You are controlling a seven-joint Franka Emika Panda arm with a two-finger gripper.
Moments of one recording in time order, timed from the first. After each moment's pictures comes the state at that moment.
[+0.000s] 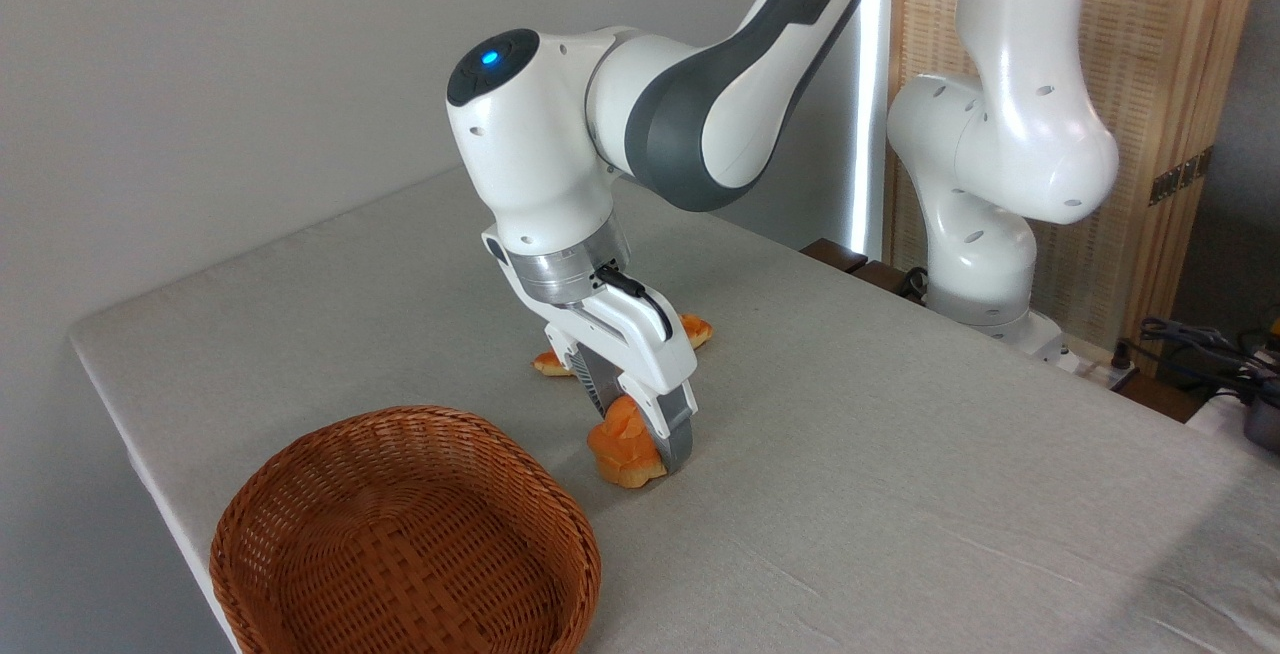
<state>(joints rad) -0.16 -0.07 0.09 -2.20 0.01 1.95 0.71</state>
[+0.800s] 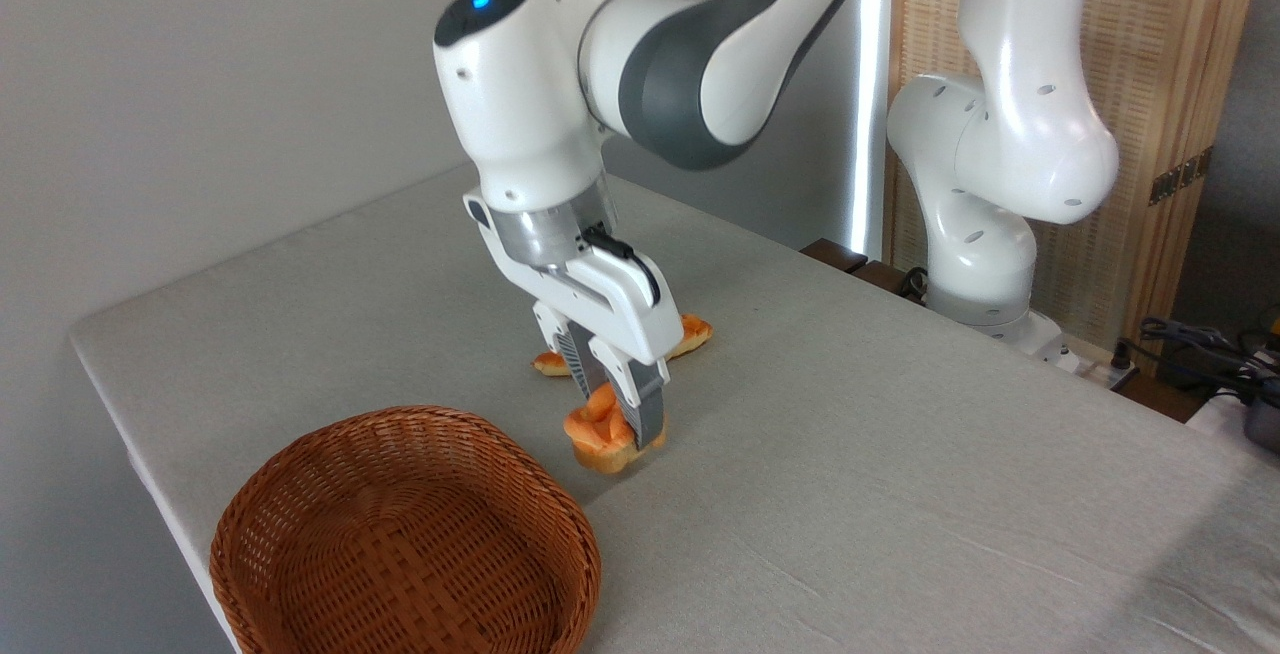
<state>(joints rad) -0.16 -0.09 0.10 -2.13 0.01 1.92 0.71</state>
